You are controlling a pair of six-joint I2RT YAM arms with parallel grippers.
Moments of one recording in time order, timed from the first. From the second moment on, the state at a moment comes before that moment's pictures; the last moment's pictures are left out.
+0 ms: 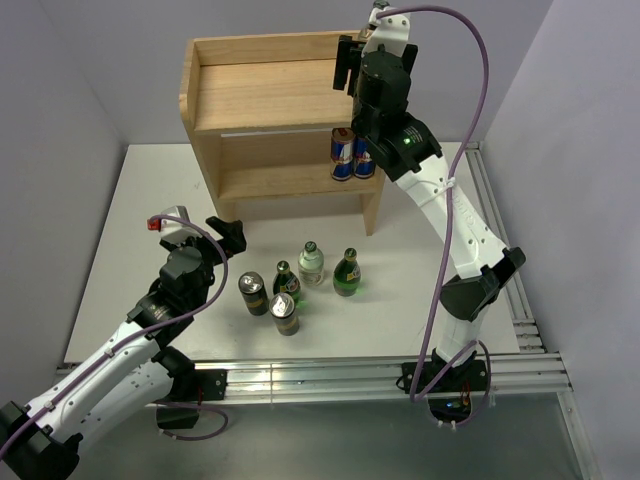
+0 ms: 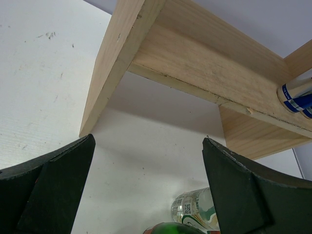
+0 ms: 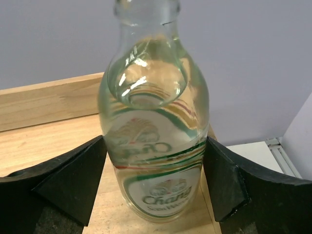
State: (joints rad) left arm -0.63 0.70 0.53 0.02 -0.60 -0.62; right arm 0.62 1.79 2.22 -0.33 0.76 0.01
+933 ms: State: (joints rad) left arm -0.63 0.69 0.53 0.02 -0.60 -0.62; right arm 0.63 1.63 2.00 -0.25 0.72 0.06
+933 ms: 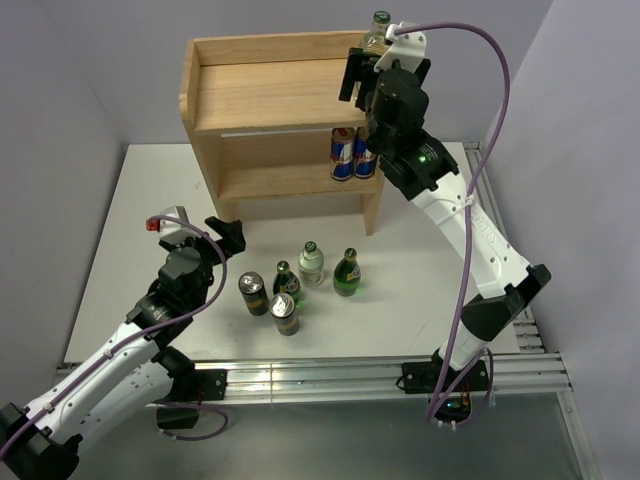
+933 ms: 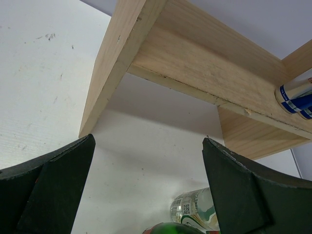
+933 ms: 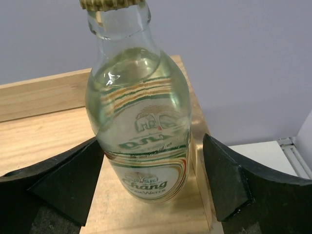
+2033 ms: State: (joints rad) left arm -0.63 0.66 0.53 0.02 -0.61 -0.62; right arm 0.63 1.39 1.75 -0.39 0.48 0.19
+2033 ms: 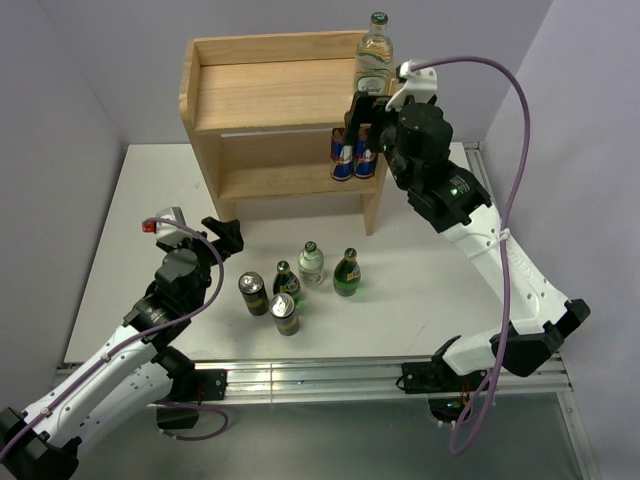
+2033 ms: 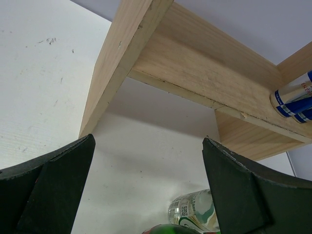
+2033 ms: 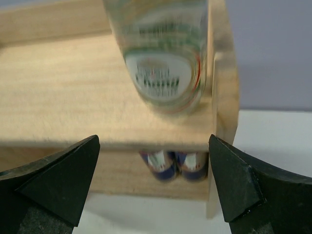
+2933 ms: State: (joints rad) left arm -0.63 0.67 0.53 0.01 -0.61 -0.62; right arm 1.05 0.93 0.68 -0.47 0.53 0.72
